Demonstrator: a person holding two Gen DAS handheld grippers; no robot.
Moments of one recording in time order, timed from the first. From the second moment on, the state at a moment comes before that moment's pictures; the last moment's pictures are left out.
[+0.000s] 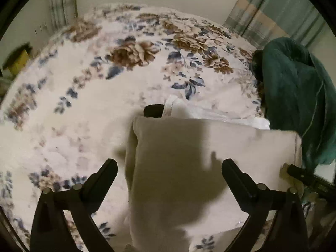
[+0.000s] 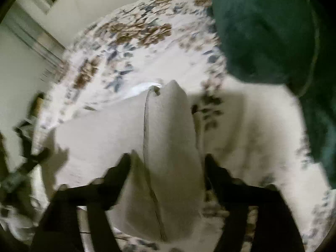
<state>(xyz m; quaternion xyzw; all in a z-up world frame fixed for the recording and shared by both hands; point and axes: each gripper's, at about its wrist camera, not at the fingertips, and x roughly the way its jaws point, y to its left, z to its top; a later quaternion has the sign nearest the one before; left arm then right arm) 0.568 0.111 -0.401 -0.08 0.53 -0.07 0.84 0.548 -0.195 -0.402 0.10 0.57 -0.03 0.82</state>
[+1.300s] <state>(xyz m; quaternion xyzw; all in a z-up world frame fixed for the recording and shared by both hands) 0.195 0.075 -0.071 0.00 0.40 0.00 0.92 0.105 -0.126 0.035 -0.01 0.35 -0.12 0.93</state>
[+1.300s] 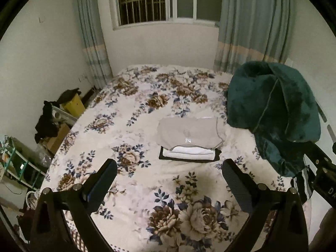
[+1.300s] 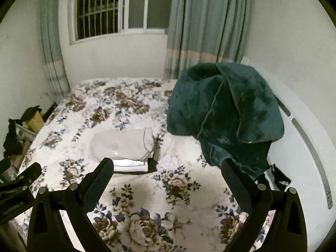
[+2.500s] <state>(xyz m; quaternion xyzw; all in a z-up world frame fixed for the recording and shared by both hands) 0.089 0.074 -0.004 -0.01 0.34 0.01 0.94 -0.008 -0.119 0.112 -0.01 0.32 -0.08 0.95</state>
